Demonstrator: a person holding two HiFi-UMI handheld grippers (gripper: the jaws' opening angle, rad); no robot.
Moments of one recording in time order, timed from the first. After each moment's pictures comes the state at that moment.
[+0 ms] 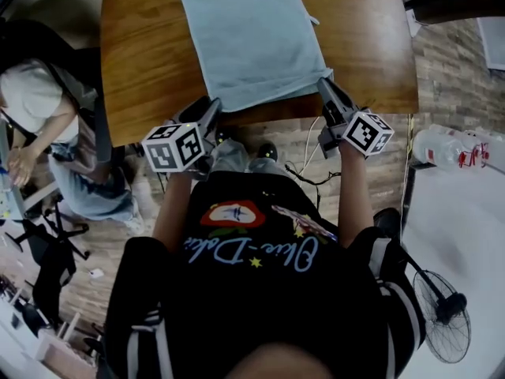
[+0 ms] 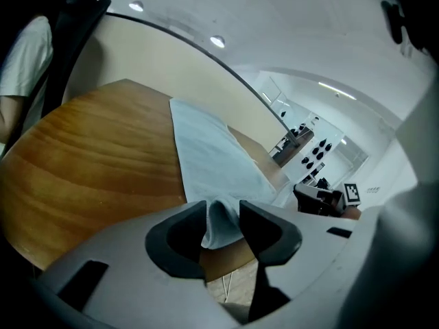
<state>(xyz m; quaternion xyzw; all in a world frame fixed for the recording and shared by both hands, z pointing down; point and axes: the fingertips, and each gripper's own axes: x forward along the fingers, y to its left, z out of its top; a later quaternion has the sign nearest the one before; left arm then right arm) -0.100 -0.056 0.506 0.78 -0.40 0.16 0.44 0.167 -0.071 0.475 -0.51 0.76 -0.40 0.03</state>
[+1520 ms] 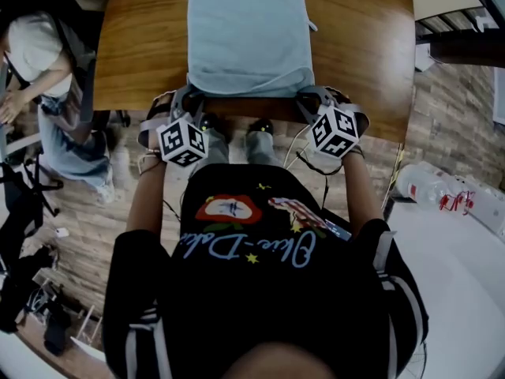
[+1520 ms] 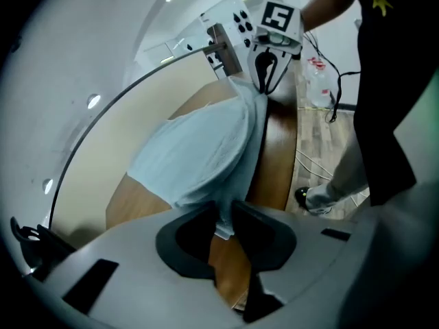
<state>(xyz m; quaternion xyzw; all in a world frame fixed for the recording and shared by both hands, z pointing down) -0.073 -0.031 0.546 0.77 -0.32 0.54 -0.05 0.154 -0.040 0.542 -0.10 0.85 0.07 -0.52</state>
